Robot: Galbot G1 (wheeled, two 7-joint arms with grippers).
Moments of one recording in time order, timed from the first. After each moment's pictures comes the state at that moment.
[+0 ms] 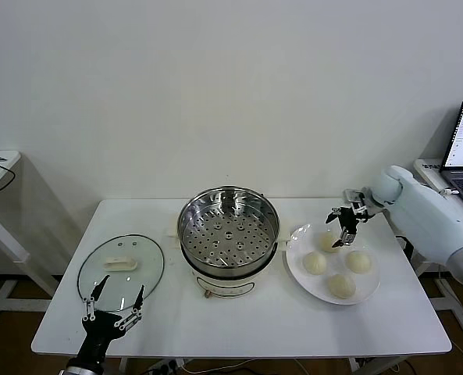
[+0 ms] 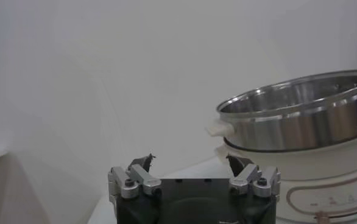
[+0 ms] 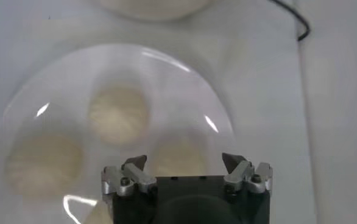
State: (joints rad) left arm 1.81 -1.31 -0.67 -2.10 0.00 -0.17 0.07; right arm 0.05 0.96 -0.62 0.69 -0.20 0.09 -1.19
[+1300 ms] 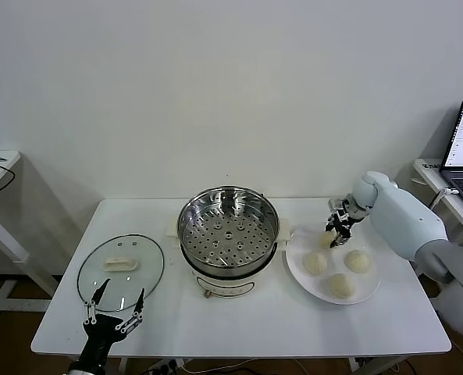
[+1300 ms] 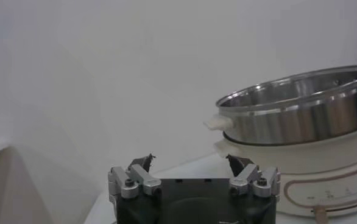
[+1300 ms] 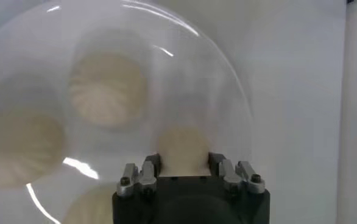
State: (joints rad) left arm 1.80 -1.32 -0.65 -2.09 0.01 -0.18 0.05; right arm 0.11 0.98 -0.68 0.71 -0.23 0.13 -1.15
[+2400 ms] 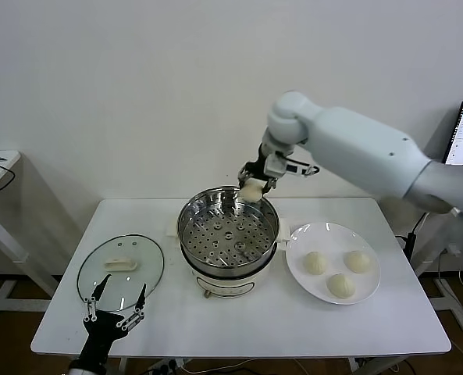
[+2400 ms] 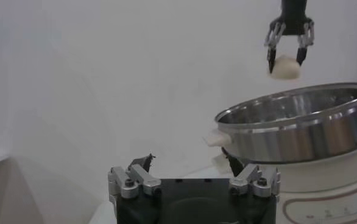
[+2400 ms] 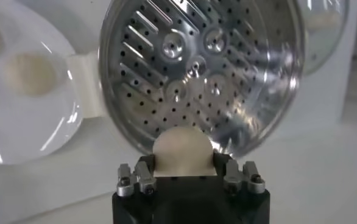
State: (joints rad) left arm 1.82 -1.32 -0.65 -2.13 0.01 -0.18 0.04; right arm 0.45 1.21 -1.02 1.10 -0.42 0.73 -1.09
